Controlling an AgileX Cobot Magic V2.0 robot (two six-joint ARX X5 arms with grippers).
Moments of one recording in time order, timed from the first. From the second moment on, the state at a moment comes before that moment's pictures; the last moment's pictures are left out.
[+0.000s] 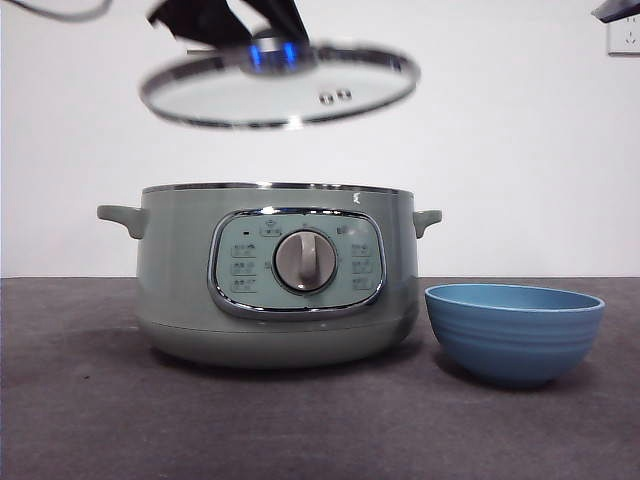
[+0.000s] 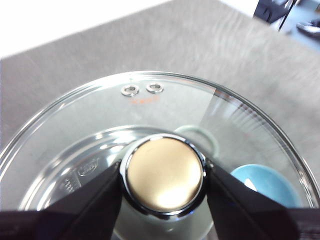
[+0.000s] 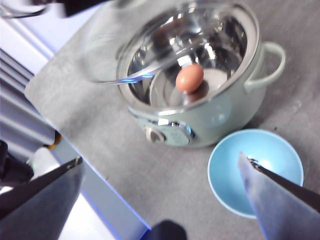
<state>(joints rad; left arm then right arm) -0.53 1.42 1.36 -0.41 0.20 -0.01 0.15 0.91 1.06 -0.88 -0.70 -0.11</state>
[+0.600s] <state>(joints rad) -0.53 0.87 1.37 -0.81 0.03 -0.02 0.32 1.11 1.13 -0.68 -0.53 0.06</state>
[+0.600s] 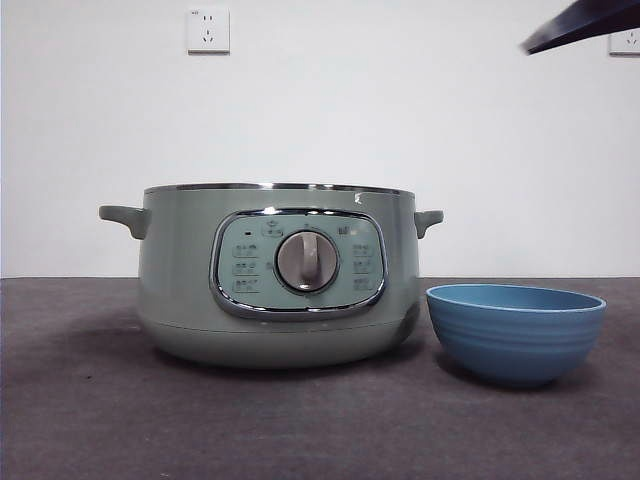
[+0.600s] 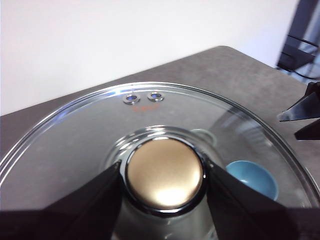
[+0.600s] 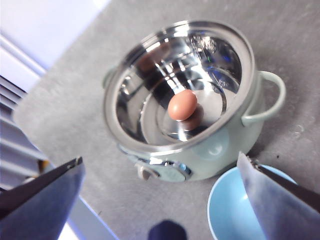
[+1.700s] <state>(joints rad) -0.53 0.65 1.37 -1.07 -0.05 -0.01 0.68 1.98 1.72 -0.77 -0.07 0.08</state>
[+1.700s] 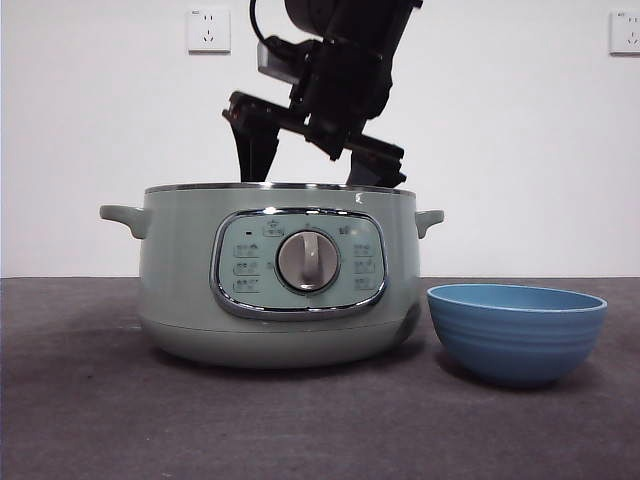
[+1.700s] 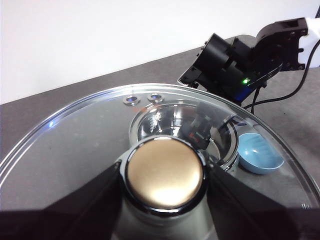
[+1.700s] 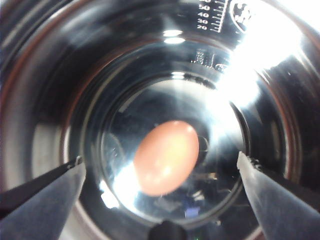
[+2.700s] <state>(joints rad) -0.53 0.65 1.37 -1.07 -0.05 0.02 0.69 2.08 1.72 -0.72 -0.07 0.12</state>
